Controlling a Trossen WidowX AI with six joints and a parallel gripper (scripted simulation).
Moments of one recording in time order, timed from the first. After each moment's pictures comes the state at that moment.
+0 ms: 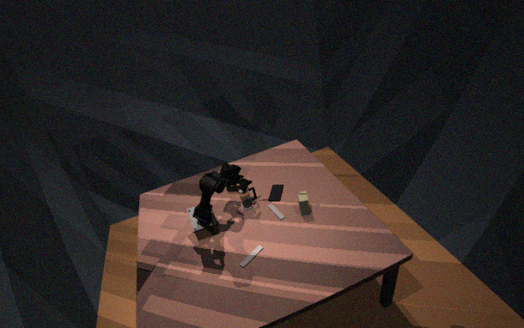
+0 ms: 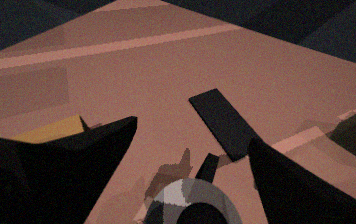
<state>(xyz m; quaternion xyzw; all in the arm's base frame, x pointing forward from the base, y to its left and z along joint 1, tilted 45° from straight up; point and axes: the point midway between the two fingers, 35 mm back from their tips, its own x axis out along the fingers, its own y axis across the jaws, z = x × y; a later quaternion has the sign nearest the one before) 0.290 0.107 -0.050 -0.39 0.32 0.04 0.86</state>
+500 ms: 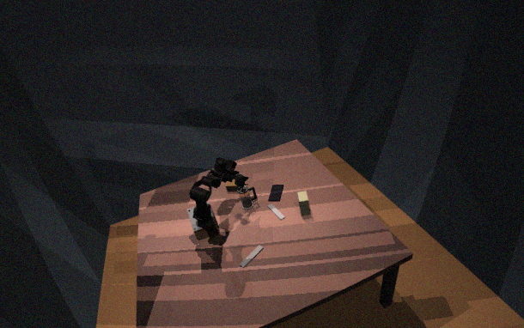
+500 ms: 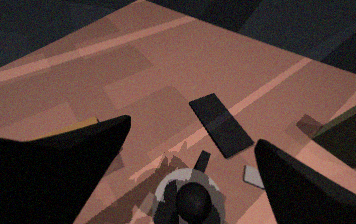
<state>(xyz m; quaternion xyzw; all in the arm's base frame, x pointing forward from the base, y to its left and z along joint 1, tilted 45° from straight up) 0.275 0.133 -0.015 -0.39 0.33 0.05 0.86</state>
